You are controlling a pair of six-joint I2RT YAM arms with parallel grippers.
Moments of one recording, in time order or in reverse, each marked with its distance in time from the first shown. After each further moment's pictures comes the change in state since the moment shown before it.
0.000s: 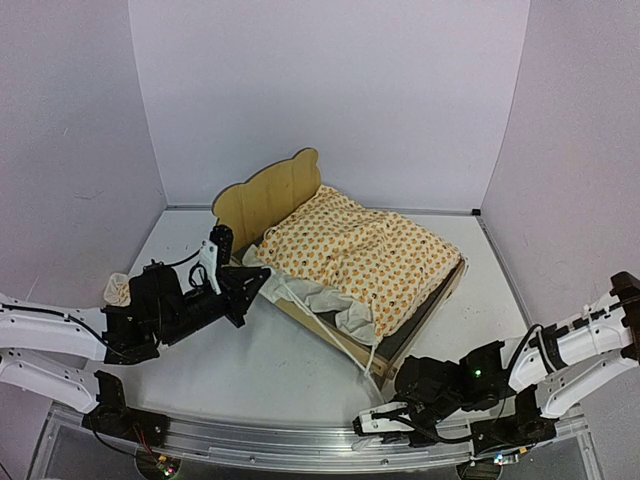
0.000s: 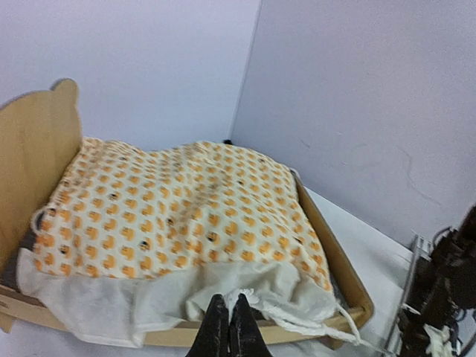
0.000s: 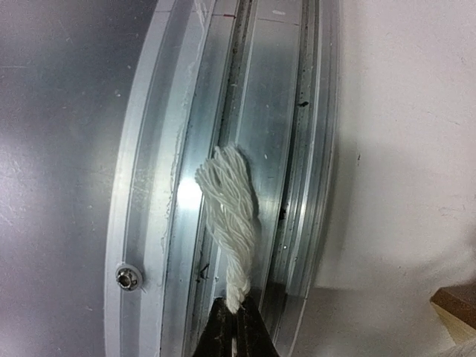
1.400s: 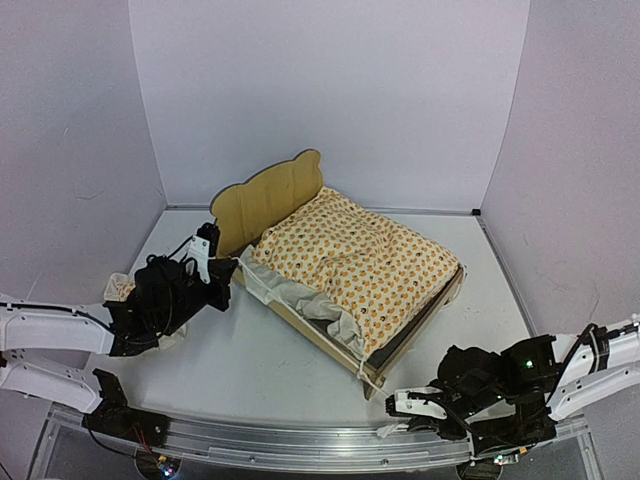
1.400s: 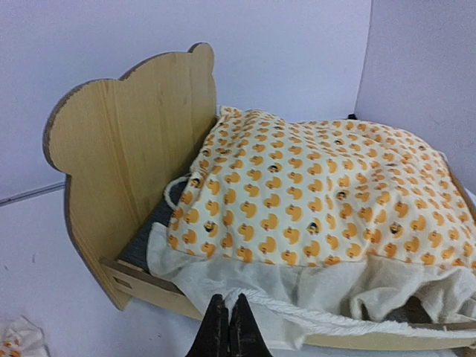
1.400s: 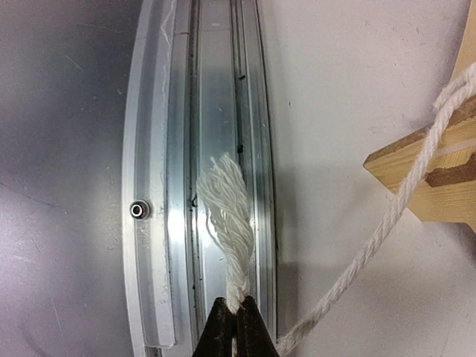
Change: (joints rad) left arm 0.241 0.033 -0.028 -0.066 -0.175 0.153; right arm -0.012 -0.408 -0.113 -0.165 0.066 0.175
